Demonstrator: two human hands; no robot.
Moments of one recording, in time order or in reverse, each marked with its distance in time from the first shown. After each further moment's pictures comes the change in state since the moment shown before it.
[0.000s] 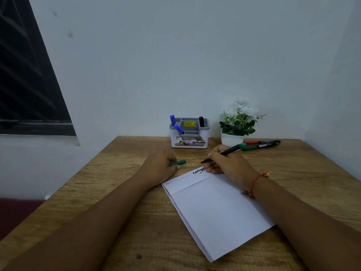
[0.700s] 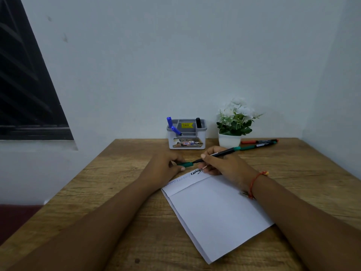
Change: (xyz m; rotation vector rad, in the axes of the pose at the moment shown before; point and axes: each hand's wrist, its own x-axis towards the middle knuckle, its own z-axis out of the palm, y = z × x) left_hand 0.000 0.009 0.008 -0.224 0.074 0.144; right_hand -0.003 -0.002 -0.006 0.008 -0.133 -0.028
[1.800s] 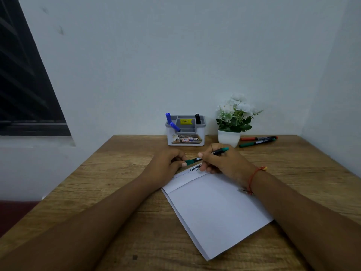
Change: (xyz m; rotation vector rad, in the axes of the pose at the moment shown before) left_hand -0.005 0.007 0.004 -0.068 -0.002 0.086; right_hand -0.002 -0.002 0.000 0.003 -0.033 -0.033
